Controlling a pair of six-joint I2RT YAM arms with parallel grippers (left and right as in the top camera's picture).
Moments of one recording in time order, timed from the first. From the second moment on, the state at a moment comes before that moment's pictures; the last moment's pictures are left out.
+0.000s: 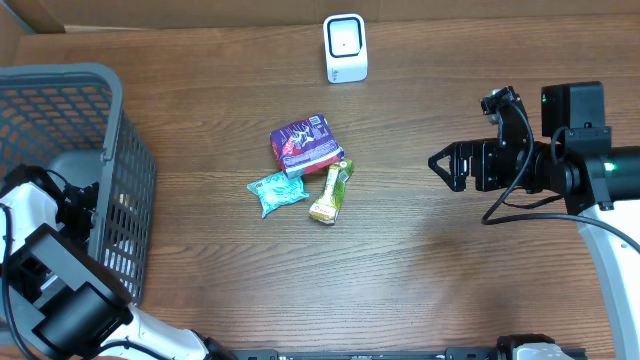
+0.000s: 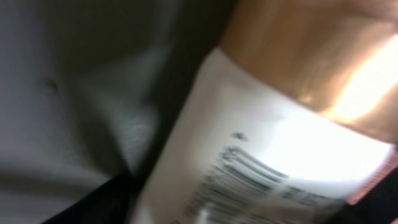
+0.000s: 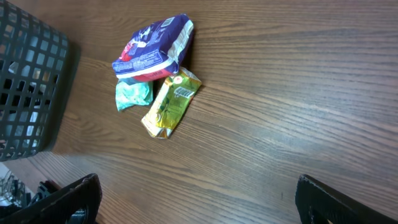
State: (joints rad) left arm 0.77 1.89 1.29 -1.06 0.10 0.33; right arm 0.06 1.30 1.33 -1.08 -0.54 -0.01
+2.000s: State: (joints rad) left arm -0.60 2.10 1.99 -1.25 0.12 -0.45; right arm -0.24 1.30 1.37 -1.08 -0.56 0.18
